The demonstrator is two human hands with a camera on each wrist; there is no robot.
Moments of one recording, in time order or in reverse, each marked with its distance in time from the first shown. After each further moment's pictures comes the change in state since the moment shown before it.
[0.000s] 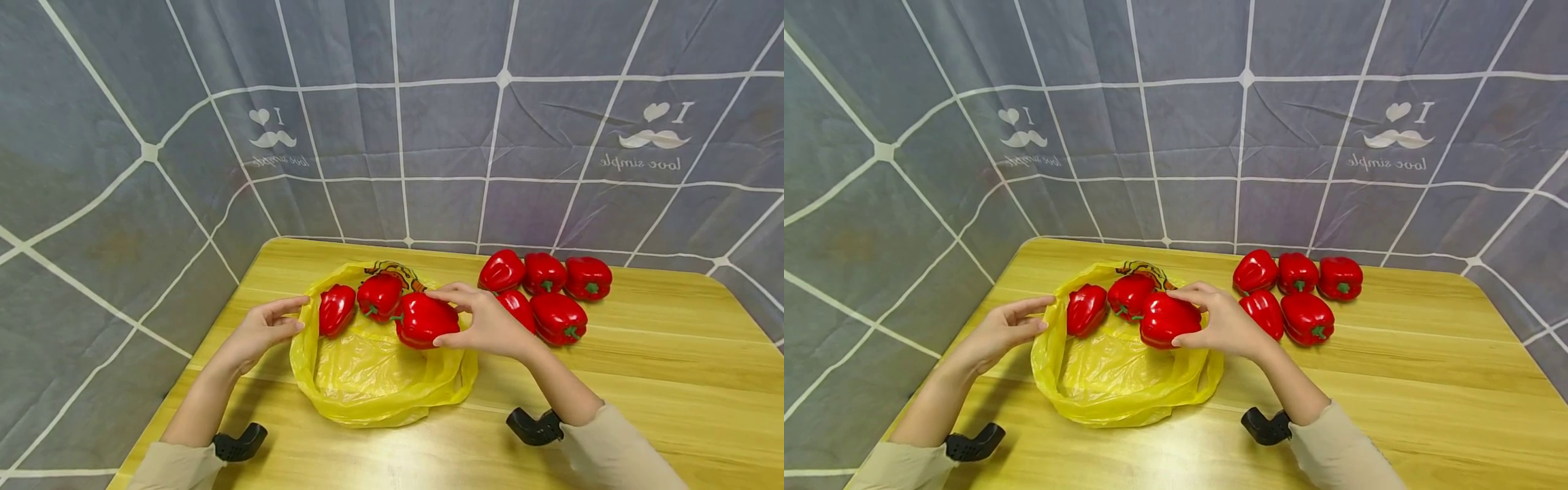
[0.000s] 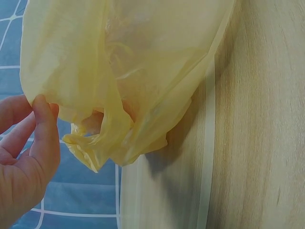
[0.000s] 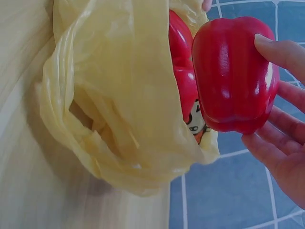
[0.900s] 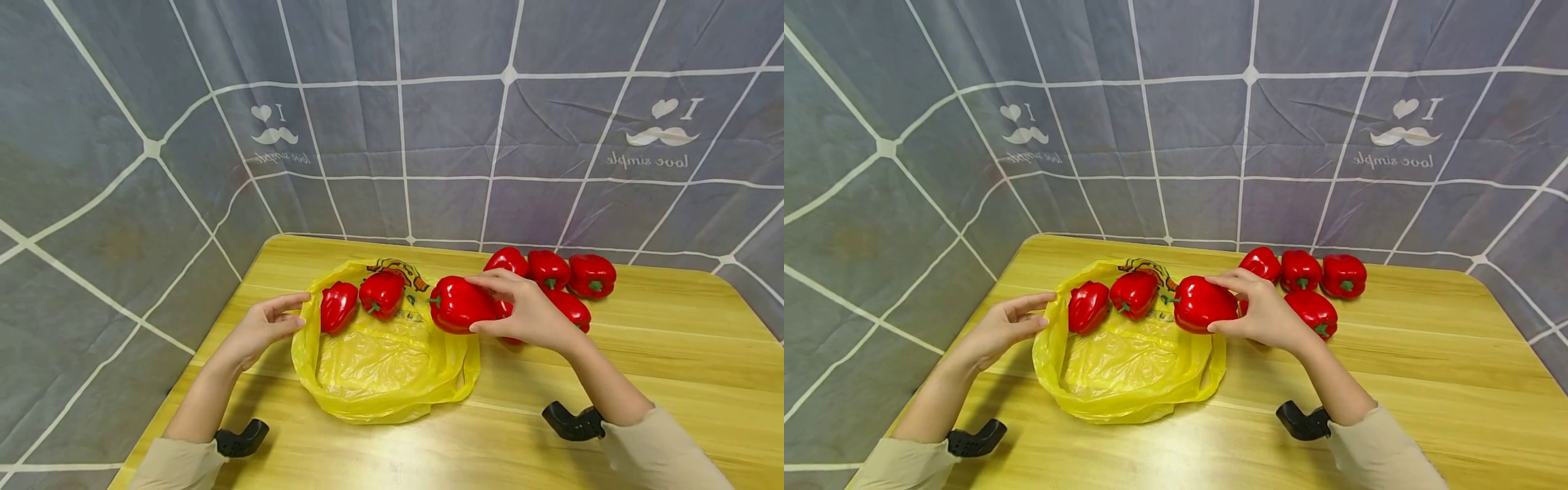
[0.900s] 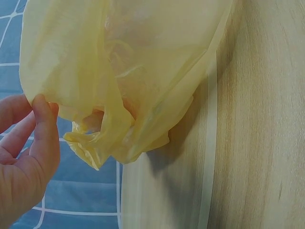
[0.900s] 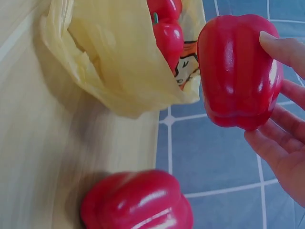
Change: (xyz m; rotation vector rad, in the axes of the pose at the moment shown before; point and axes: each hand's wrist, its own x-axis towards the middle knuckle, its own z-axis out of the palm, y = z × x) left_hand -0.001 0.005 -0.002 -0.019 -0.012 -0.001; right_hand -0.019 0.010 -0.042 -0.102 0.068 0.021
